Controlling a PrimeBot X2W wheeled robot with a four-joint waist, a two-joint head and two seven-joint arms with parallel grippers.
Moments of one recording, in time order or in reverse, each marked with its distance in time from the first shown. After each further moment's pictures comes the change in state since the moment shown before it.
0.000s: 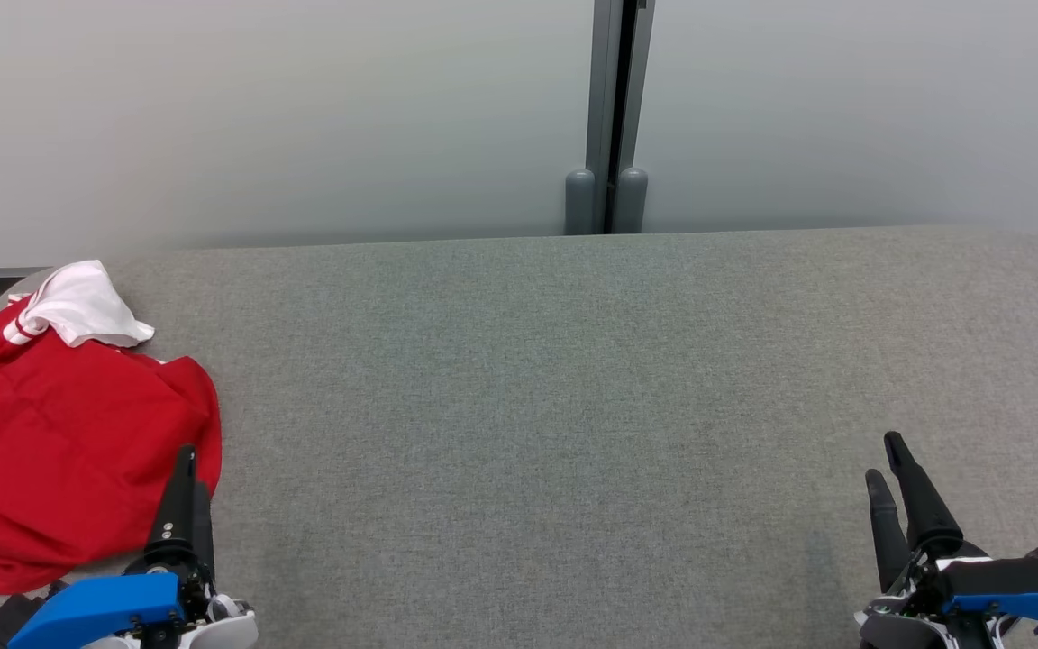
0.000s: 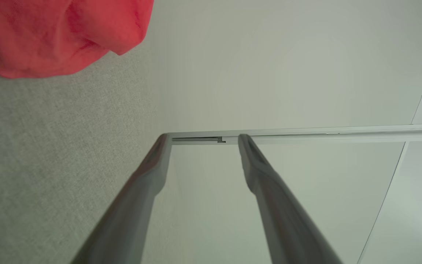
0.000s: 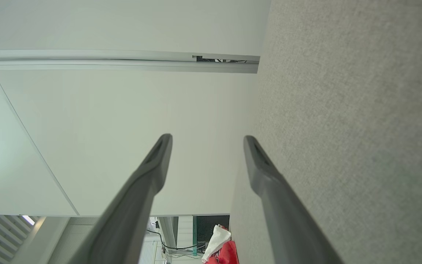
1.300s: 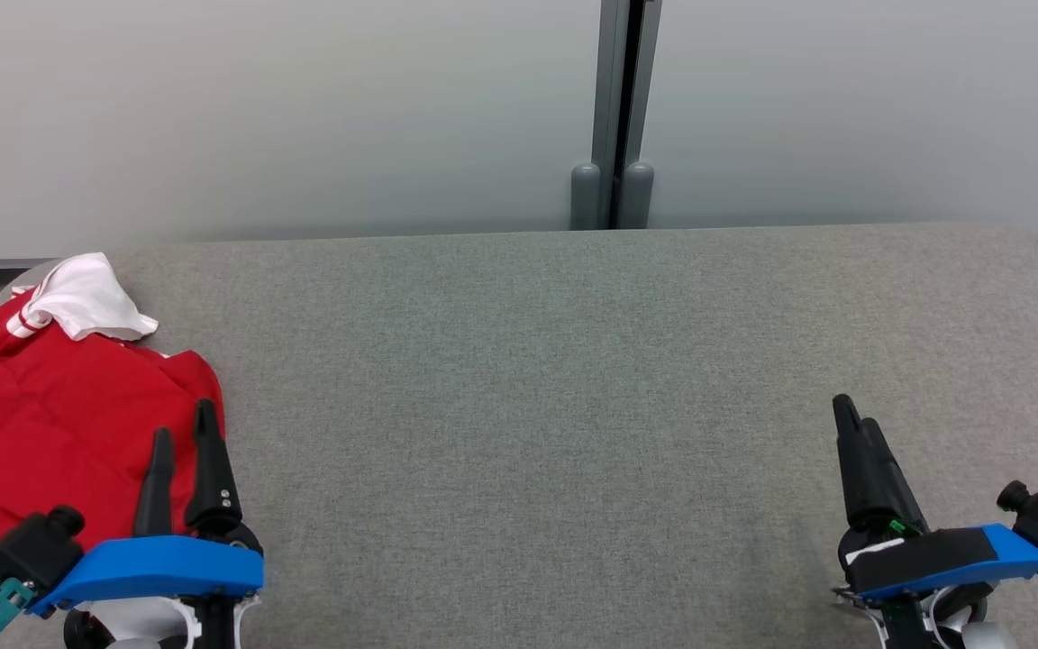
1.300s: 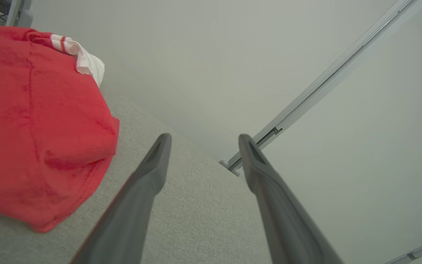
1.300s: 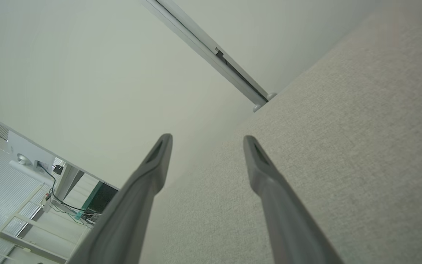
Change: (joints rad) left arm -0.021 0.004 -0.055 -0.080 0.793 0.041 -0.157; right arm -0.022 -0.001 0.091 -0.080 -0.657 0.000 -0.156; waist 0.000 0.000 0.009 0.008
